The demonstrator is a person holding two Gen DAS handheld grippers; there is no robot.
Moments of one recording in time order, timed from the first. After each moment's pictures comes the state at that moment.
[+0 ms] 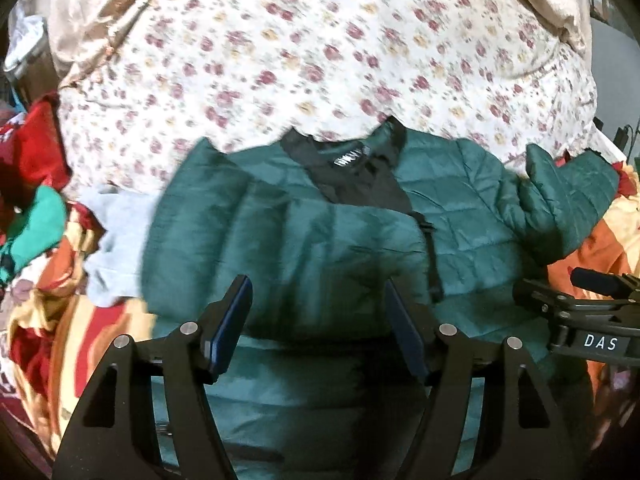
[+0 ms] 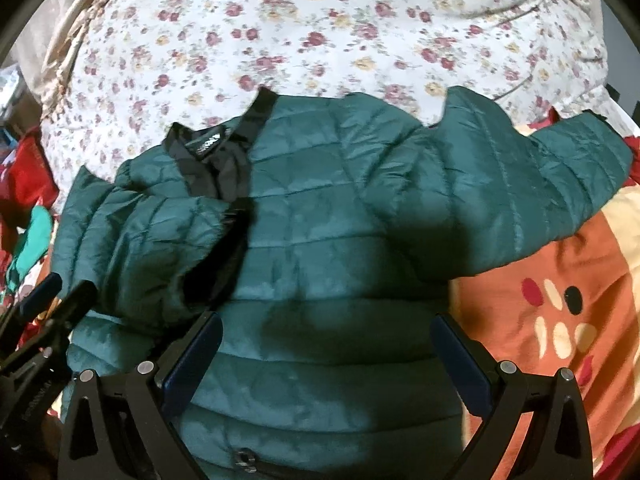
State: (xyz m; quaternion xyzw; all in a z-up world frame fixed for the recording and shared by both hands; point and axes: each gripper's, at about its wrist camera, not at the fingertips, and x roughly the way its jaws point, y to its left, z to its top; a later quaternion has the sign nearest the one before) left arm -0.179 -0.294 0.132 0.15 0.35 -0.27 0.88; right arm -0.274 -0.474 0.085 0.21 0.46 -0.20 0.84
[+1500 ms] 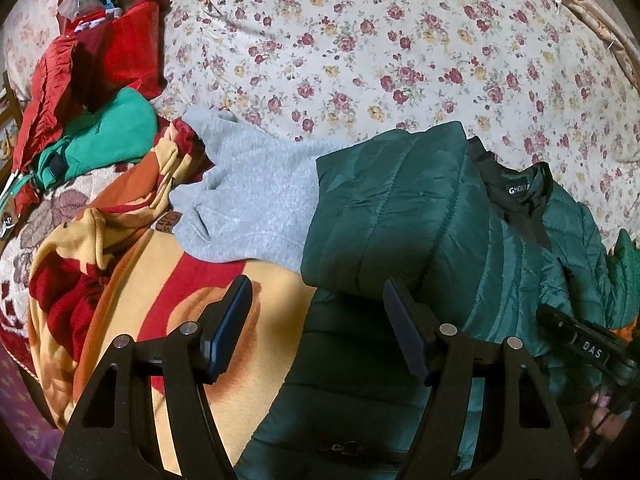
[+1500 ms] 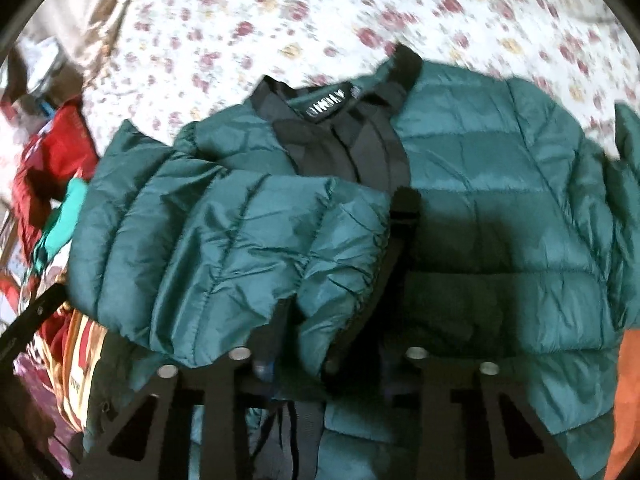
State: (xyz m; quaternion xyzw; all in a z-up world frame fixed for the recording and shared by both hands) left arm -0.085 -0.160 0.115 0.05 0.41 -0.14 0.90; right arm -0.176 -0.424 0.045 0.21 0.46 -0.08 0.86
